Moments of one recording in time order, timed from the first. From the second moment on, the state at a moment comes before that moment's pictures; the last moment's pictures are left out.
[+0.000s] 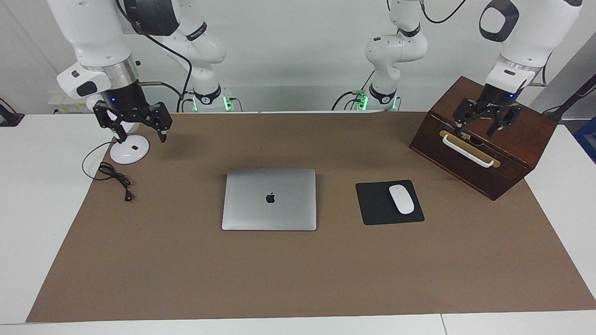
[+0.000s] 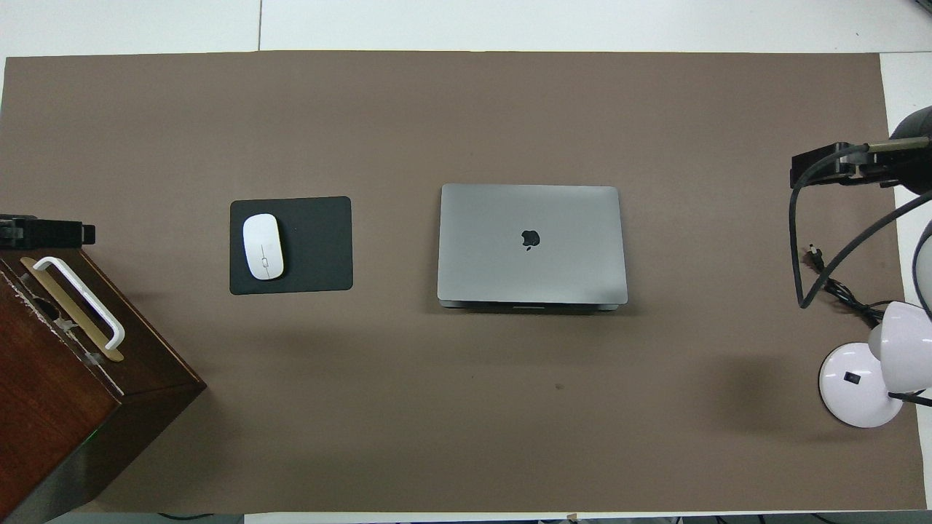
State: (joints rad) left arm 0.04 -0.14 0.01 -1.80 -0.07 1.80 0.19; right arm -0.22 0.03 0.27 -1.55 -0.06 1.69 0.08
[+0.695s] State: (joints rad) left arm 0.05 -0.02 0.01 -1.59 -0.03 1.57 0.16; right arm -0.22 0.03 0.27 -1.55 -0.06 1.69 0.08
